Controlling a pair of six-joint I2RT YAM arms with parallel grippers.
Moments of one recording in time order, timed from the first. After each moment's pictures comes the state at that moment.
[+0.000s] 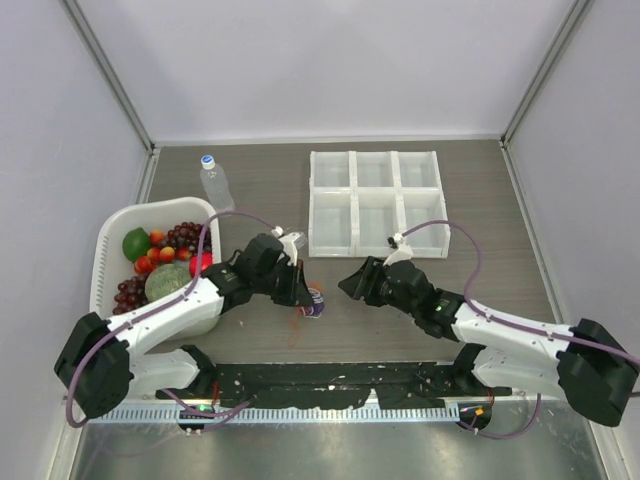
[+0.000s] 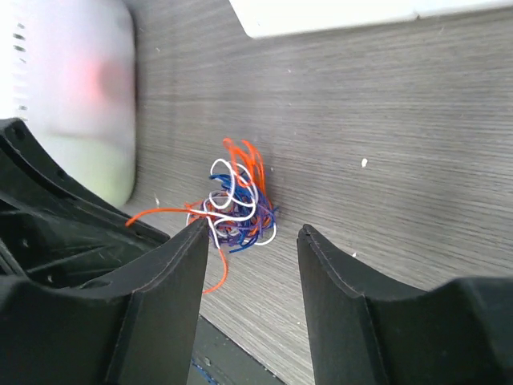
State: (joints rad) left arm -0.74 1.16 0.72 -0.32 0.33 -0.58; right arm 0.89 1.00 0.39 0.16 0.12 0.98
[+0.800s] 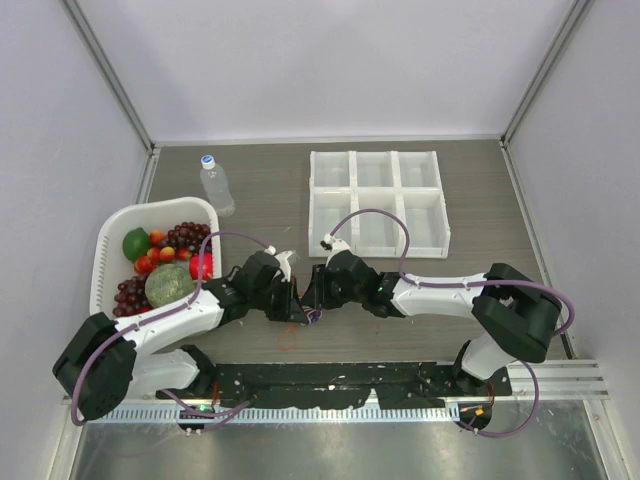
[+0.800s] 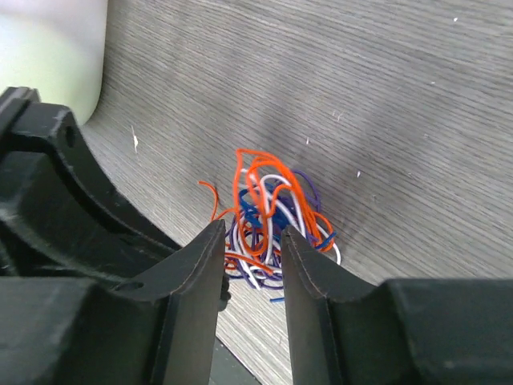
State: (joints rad) left arm -0.74 1.17 0.52 -0.21 0.34 -0.69; right arm 0.99 1.53 0.73 0.15 -0.04 0.79
